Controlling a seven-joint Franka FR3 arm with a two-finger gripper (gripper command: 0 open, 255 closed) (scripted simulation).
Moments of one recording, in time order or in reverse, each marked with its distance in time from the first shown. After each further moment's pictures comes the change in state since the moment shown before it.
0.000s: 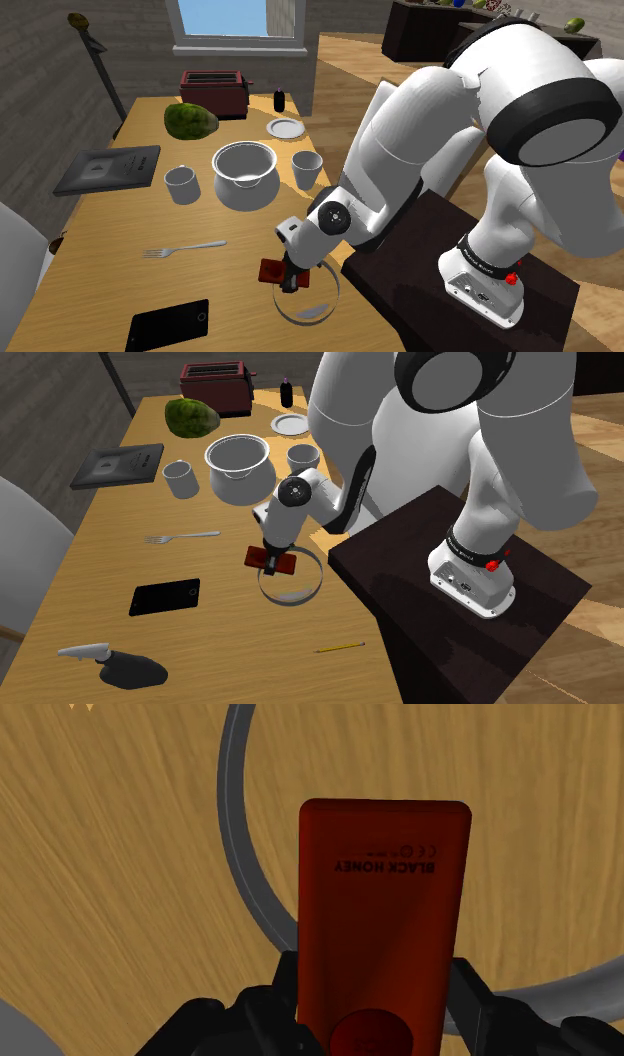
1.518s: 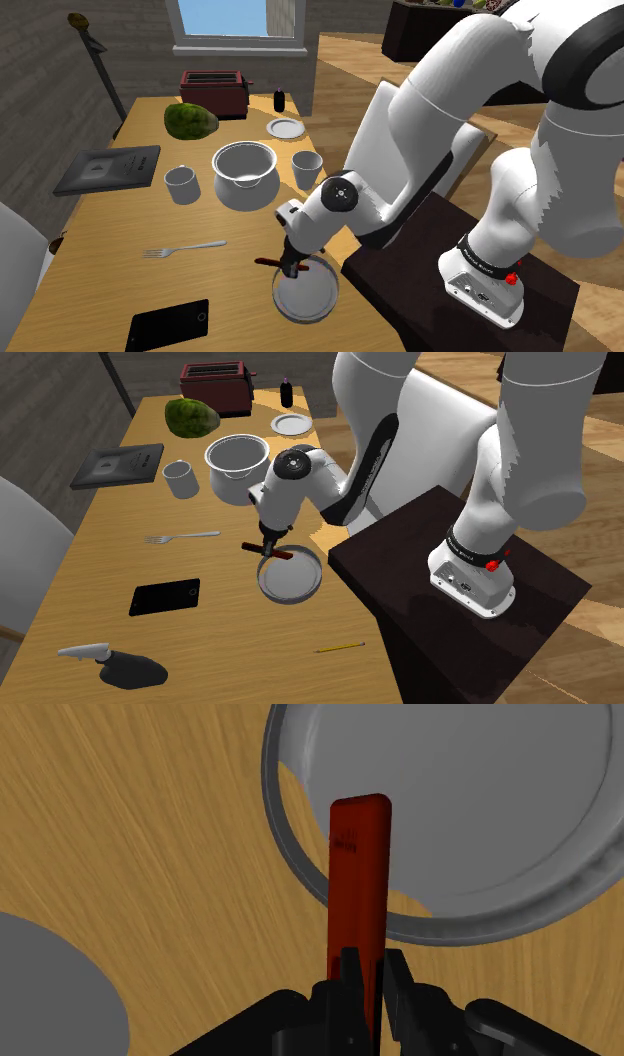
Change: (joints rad) arm -0.243 -0.238 0.267 -0.100 0.155 -0.183 -0.227
